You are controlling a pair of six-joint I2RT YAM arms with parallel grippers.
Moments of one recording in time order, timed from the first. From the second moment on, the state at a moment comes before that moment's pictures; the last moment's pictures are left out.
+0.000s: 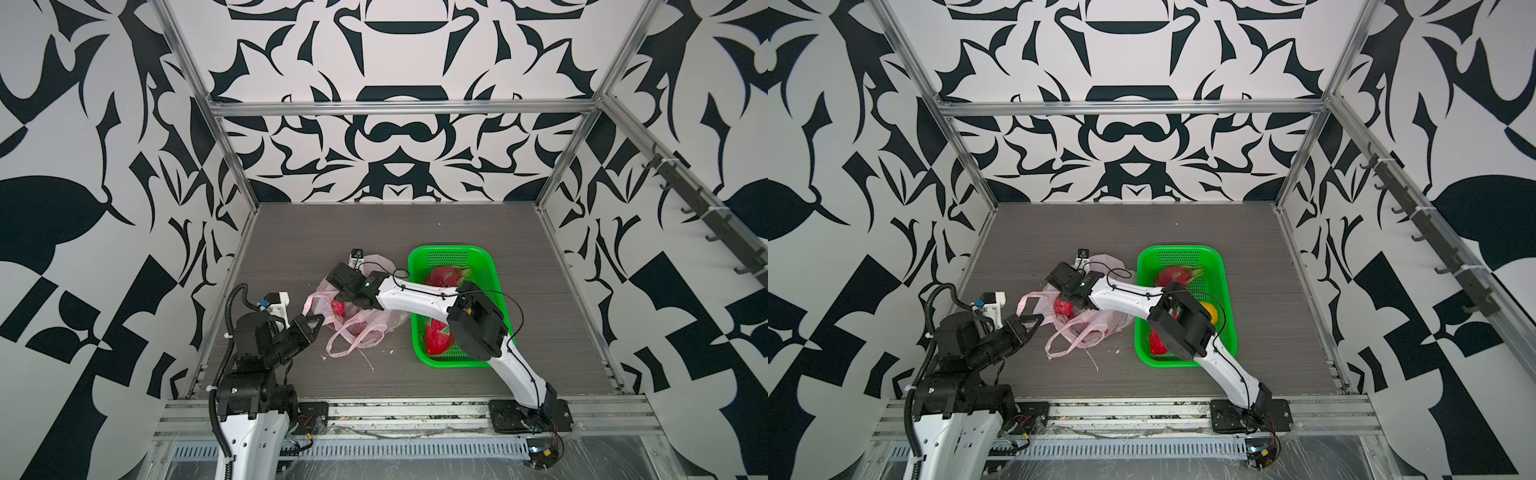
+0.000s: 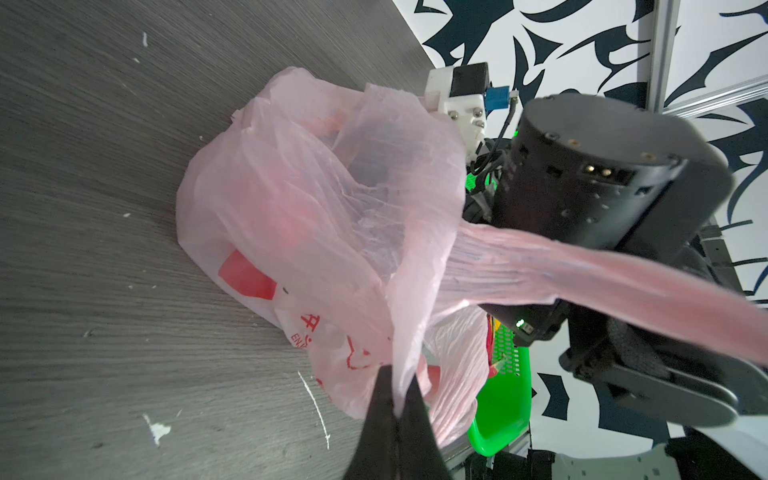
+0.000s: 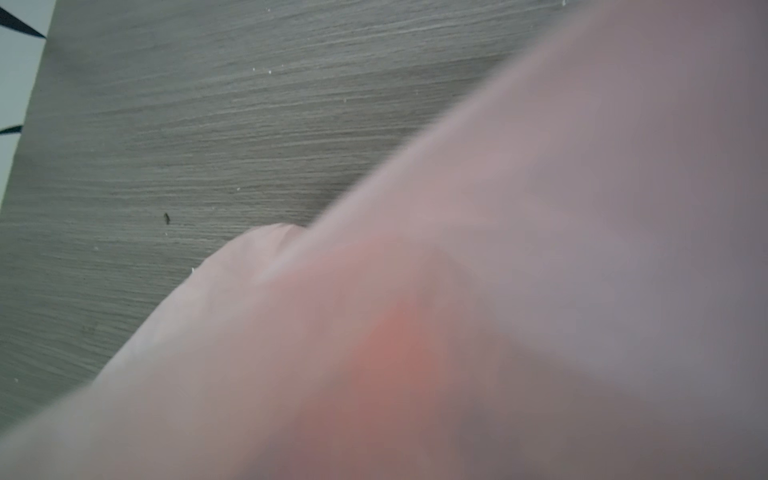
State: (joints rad) left arm 0.02 0.31 0.48 -0.72 0.60 -0.73; right arm 1.04 2.31 1.89 -0.51 0.36 0.95
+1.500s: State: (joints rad) left arm 0.02 0.34 0.40 -0.60 0.44 -0.75; right arm 1.05 1.99 1.64 -0.48 0.12 0.77
